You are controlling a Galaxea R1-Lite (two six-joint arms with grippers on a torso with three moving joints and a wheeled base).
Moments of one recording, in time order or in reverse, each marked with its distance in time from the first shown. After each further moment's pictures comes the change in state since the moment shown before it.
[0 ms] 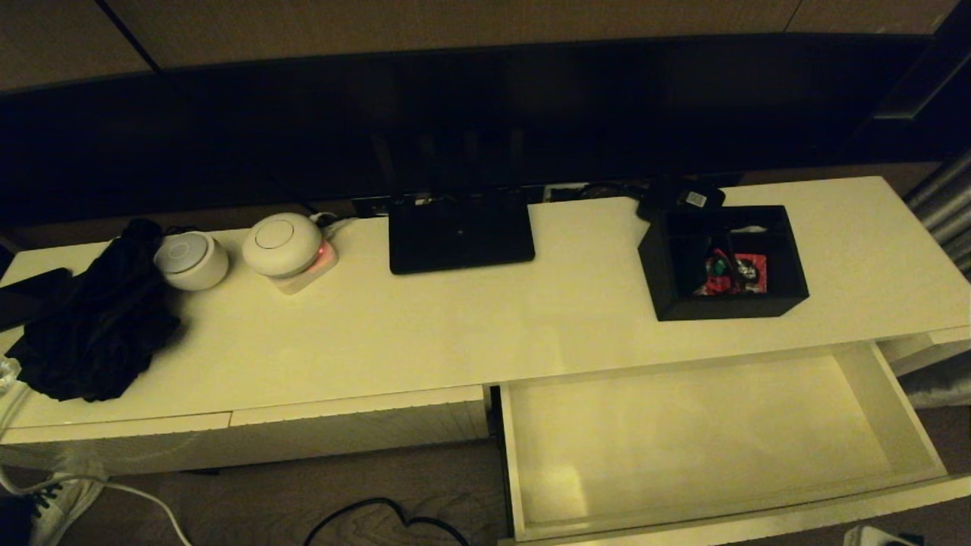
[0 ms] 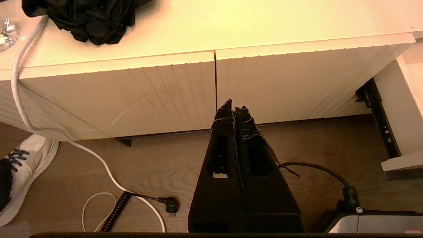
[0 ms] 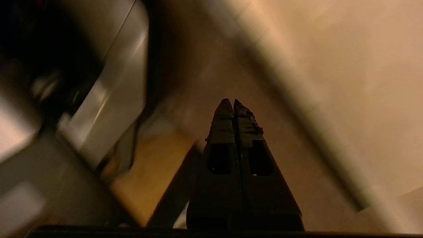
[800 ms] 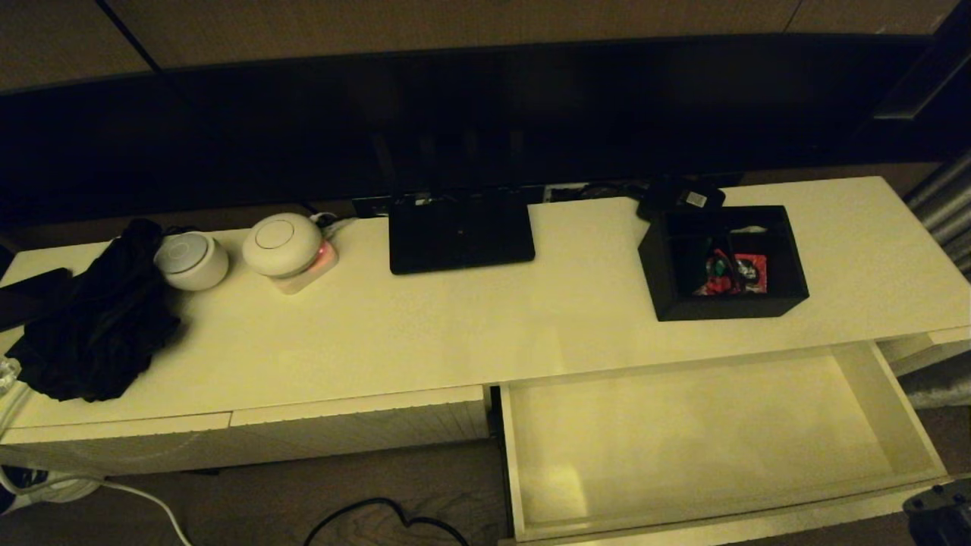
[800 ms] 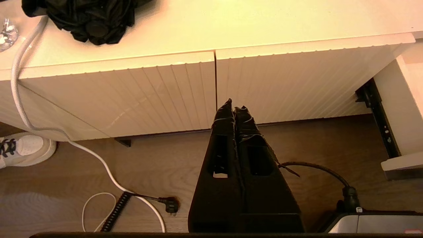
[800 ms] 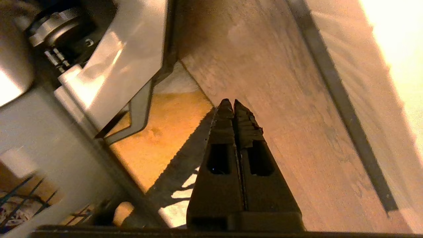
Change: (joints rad) left arm 0.000 0.000 0.000 0.000 0.000 0.000; right arm -0.035 0.248 0.008 -0.031 0.007 -0.093
